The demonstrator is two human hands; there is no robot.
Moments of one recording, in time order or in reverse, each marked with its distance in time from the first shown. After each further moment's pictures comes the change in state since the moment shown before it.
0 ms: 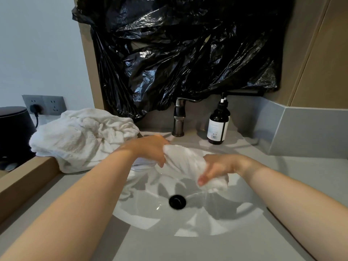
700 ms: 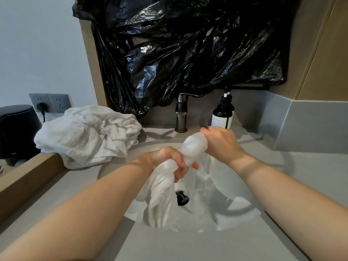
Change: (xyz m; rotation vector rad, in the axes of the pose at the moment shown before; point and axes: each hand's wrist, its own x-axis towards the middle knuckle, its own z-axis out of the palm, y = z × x) left_hand 0.005 0.012 0.048 -1.310 -0.746 0.052; right_hand 0.026 -0.004 -0.003 -0.978 1.160 -0.245
